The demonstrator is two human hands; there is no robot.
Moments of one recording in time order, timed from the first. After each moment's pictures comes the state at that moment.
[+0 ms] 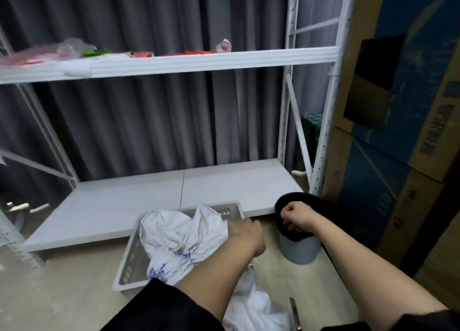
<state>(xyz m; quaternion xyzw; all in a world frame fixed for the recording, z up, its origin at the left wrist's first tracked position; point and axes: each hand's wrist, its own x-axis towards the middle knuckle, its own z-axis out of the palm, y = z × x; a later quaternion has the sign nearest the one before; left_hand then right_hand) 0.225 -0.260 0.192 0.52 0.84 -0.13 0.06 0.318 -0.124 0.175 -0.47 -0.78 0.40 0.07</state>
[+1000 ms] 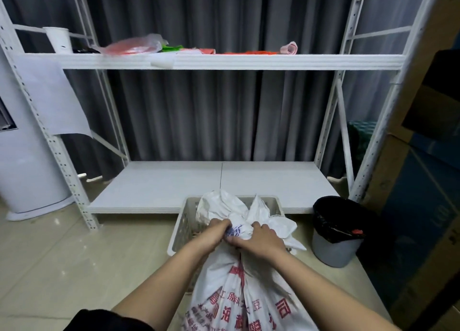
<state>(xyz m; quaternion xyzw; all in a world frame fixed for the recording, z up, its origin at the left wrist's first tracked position) 0.111 -0.449 0.182 0.22 0.78 0.47 0.35 0.206 -0.351 0.167 -0.39 -0.88 0.27 -0.01</state>
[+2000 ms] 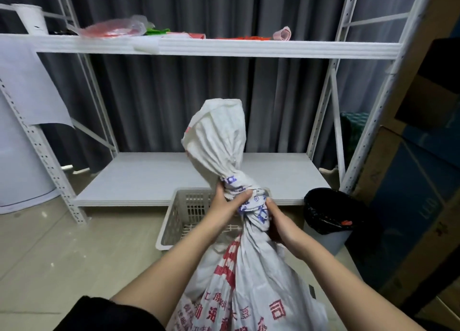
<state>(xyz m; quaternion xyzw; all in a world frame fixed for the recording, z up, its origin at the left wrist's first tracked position) 0.129 -0.406 0.208 0.29 0.69 0.60 0.27 0.248 -0.309 0.186 -0.27 -0.64 0.71 0.15</state>
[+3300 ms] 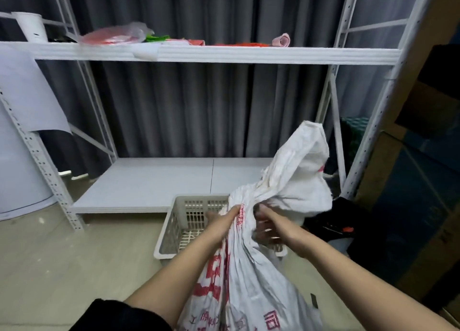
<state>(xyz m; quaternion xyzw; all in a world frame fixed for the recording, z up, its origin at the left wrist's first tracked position) 0.100 -0.383 0.156 0.14 0.75 0.53 0.36 0.241 -0.286 0.191 -0.31 -0.64 0.70 0.05</state>
